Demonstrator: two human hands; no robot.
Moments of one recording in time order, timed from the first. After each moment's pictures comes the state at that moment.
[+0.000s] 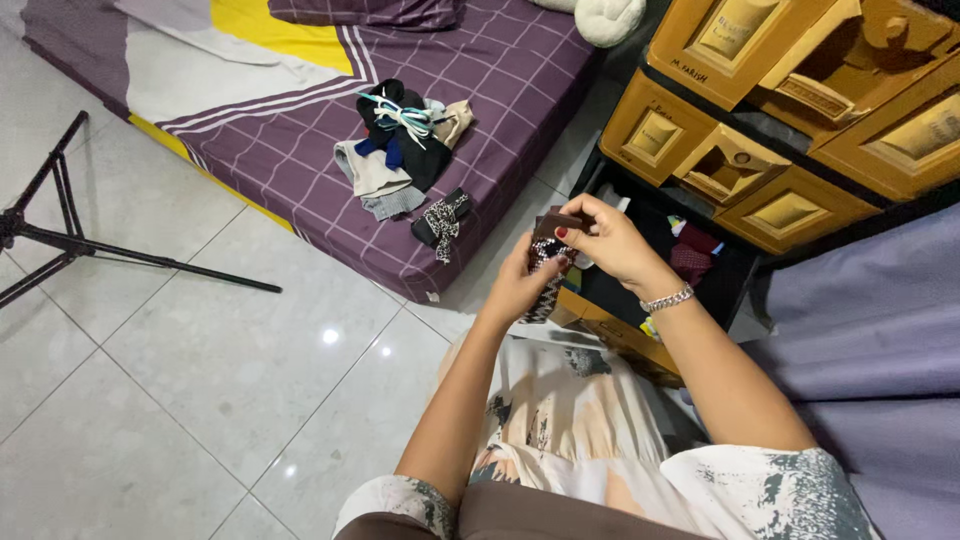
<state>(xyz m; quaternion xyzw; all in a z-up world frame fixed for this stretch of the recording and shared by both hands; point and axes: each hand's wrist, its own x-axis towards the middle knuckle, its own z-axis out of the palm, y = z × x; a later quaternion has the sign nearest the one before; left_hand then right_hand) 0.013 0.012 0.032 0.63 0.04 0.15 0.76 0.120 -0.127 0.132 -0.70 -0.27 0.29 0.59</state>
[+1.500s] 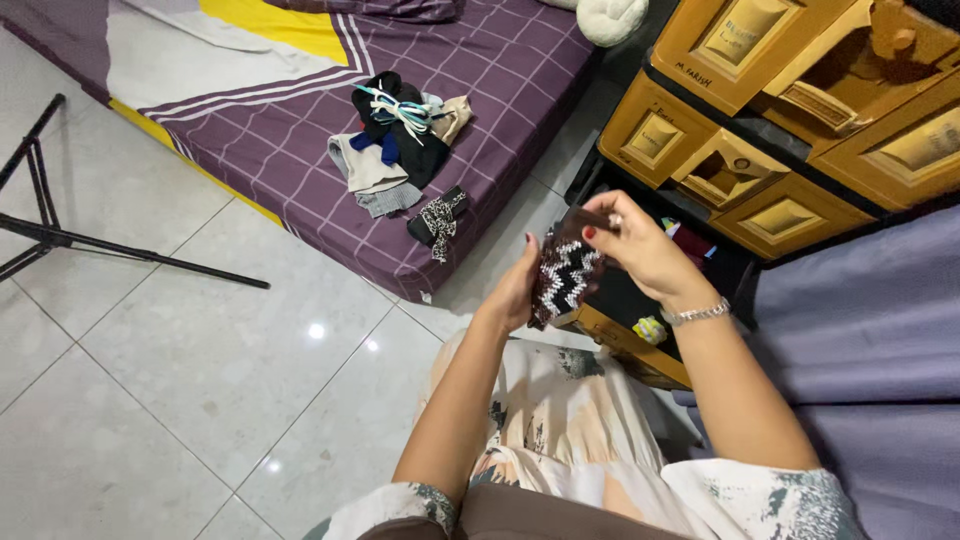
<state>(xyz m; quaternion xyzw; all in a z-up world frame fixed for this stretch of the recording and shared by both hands) 0.022 0.012 0.040 0.27 0.03 -0.10 0.96 0.123 -0.150 0.147 -0.66 -0.26 0.31 0.63</state>
